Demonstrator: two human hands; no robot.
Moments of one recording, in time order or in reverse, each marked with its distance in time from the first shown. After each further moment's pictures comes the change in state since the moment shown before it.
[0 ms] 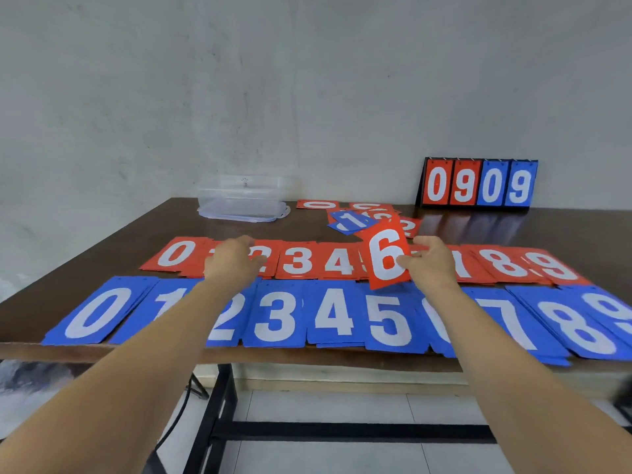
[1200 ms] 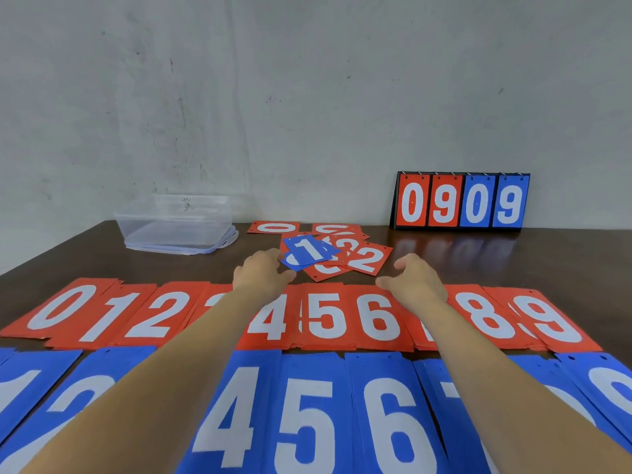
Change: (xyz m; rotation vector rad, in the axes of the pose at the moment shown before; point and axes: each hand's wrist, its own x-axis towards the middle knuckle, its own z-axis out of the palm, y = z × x) left_hand 0.095 0.157 0.113 0.037 -0.117 0.056; right_hand 0.167 0.042 -0.026 -0.521 -0.092 0.001
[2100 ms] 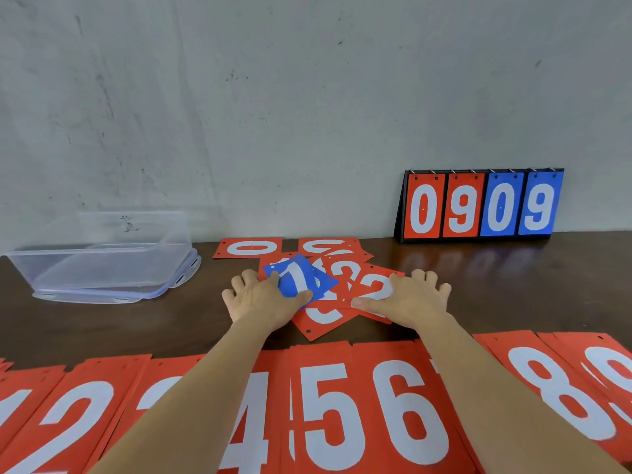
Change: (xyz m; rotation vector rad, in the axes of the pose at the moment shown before) left_hand 0.129 0.006 0.070 0.331 -0.162 -0.110; right_hand 0.130 -0.012 0.057 -0.576 -0.185 -0.005
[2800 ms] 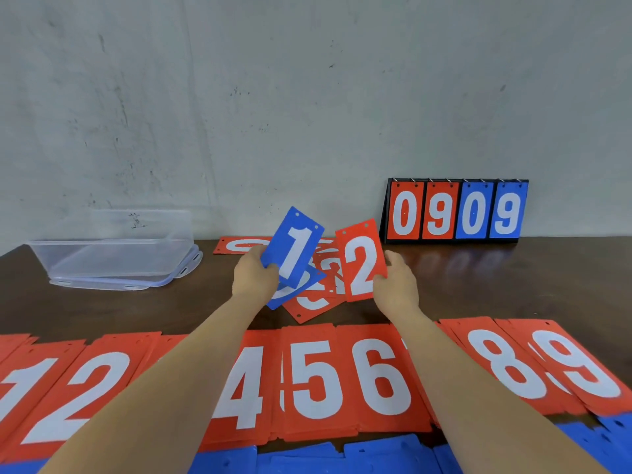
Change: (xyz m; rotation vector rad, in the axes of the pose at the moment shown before) left_hand -0.025 0.001 -0.028 -0.840 0.197 0.057; right_hand -0.043 0.001 -0.012 0.876 0.262 -0.011
